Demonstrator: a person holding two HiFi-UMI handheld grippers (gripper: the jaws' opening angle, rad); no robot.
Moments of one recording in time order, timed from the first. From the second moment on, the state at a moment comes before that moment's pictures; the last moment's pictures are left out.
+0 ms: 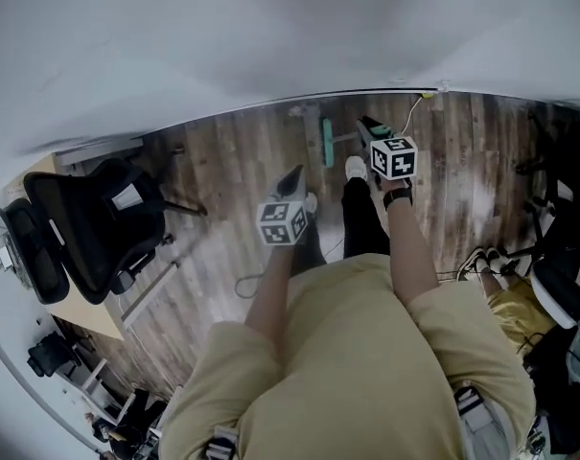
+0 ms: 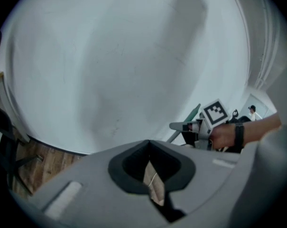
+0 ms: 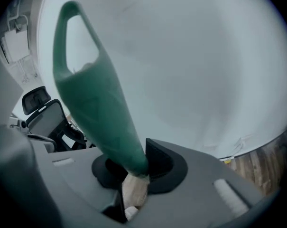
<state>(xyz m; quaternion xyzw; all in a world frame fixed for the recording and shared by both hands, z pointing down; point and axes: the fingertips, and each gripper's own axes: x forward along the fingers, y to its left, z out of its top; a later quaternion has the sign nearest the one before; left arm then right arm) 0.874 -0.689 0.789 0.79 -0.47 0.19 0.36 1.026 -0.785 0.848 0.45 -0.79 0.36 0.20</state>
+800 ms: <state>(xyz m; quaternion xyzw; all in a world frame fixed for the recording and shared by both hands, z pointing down) 0.834 -0.697 0.467 0.90 -0.41 0.00 0.13 0.985 -0.702 0.425 0.57 -0.82 0.01 0.05</state>
